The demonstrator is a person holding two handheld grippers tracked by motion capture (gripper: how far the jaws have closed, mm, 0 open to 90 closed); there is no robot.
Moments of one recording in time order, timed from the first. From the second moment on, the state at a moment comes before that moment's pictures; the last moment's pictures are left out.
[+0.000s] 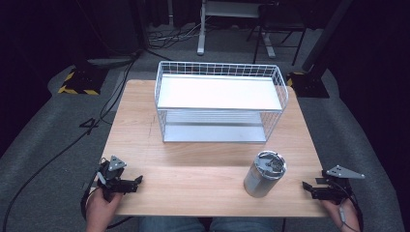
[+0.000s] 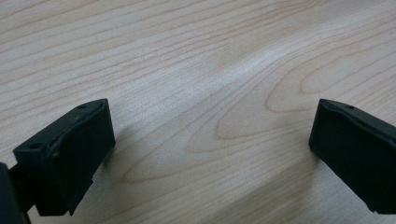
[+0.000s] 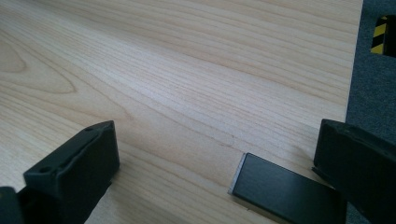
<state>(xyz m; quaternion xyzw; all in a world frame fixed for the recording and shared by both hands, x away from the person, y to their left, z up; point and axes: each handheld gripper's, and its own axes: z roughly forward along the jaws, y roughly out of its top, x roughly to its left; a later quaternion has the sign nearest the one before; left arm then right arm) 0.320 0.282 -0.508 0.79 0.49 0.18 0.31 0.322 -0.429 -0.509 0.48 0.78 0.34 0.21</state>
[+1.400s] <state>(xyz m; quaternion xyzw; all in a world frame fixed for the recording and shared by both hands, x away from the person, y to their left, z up) 0.325 0.282 -0.507 0.79 0.49 0.18 0.31 0.319 -0.419 -0.470 0.46 0.77 0.39 0.21</state>
